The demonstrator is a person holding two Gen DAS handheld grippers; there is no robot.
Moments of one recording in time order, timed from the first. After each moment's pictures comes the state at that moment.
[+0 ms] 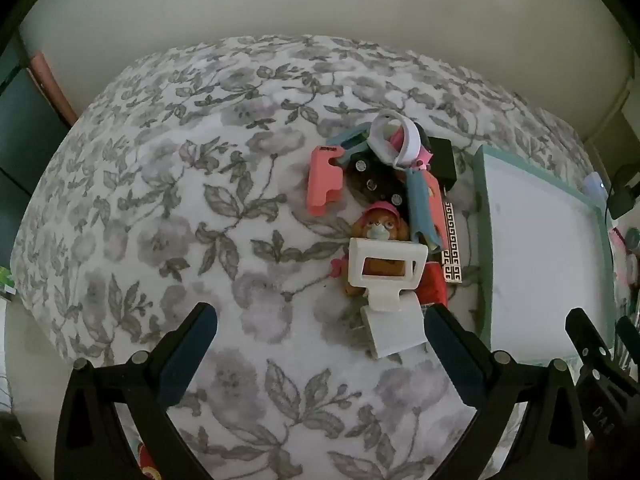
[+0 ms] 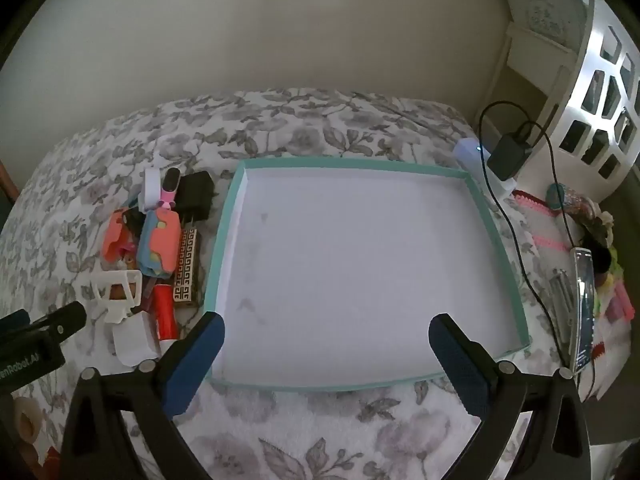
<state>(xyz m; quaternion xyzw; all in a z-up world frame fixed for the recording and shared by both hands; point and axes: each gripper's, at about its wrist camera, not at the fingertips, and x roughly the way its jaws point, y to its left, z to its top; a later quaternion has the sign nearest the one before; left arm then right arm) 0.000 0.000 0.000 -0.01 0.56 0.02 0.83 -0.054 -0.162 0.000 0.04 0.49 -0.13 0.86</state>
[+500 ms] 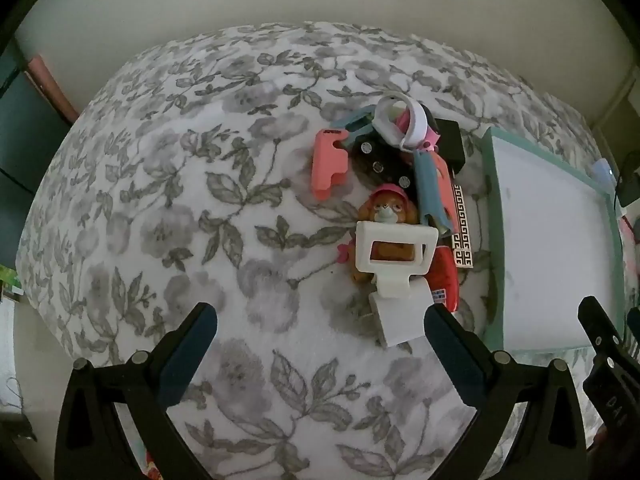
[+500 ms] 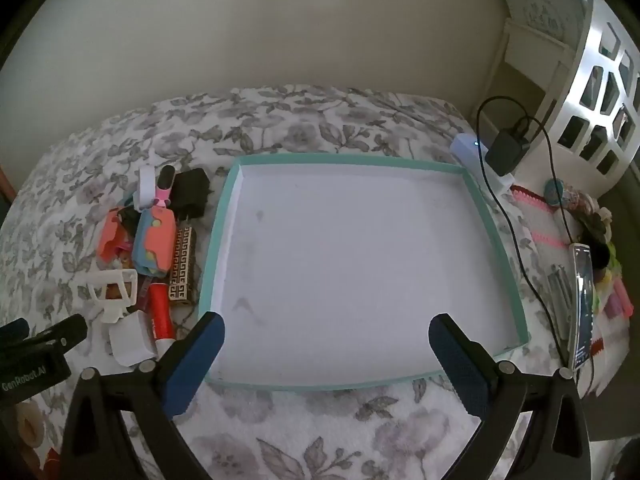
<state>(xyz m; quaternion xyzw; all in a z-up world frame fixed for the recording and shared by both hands) 0.003 -0.002 -0.005 0.01 0.58 0.03 0.81 -0.056 -0.163 -0.005 0.03 0.49 -0.13 0.86</state>
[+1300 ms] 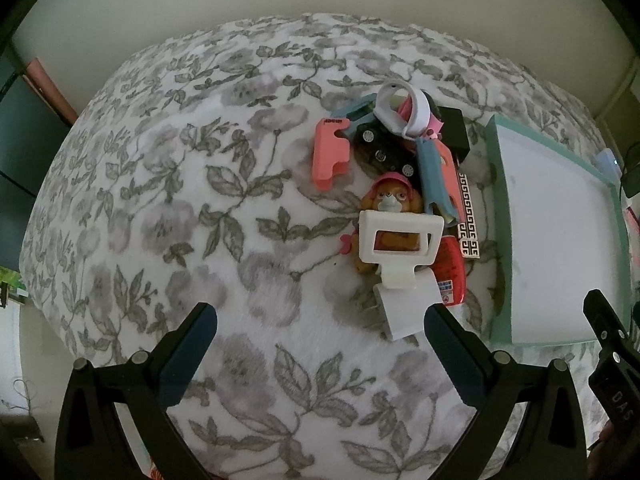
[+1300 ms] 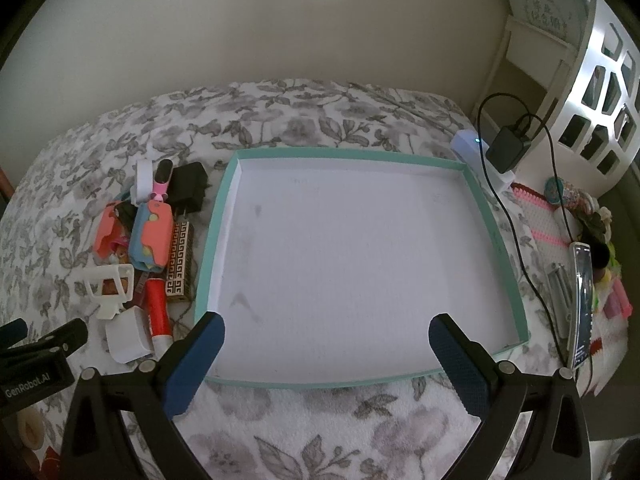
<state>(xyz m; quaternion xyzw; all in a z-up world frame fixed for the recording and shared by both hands) 0.002 -0.001 -0.012 0.02 0.59 0.03 0.81 -0.053 -0.163 -0.008 0.03 0.50 -0.13 0.86</state>
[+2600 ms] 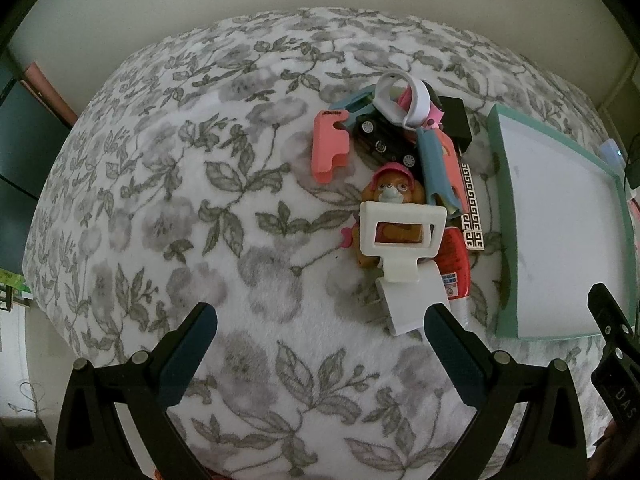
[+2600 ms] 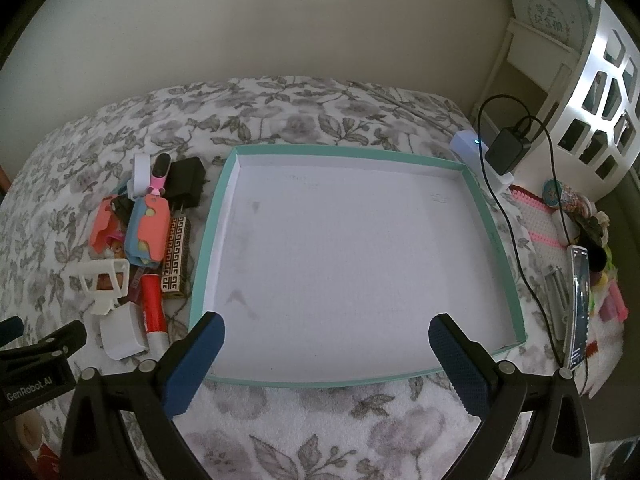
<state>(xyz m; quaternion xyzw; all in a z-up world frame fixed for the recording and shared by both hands) 0.000 -0.004 -0.017 0.03 0.60 0.03 0.80 -0.052 -0.162 -0.009 0.02 0.50 -0.13 0.85</state>
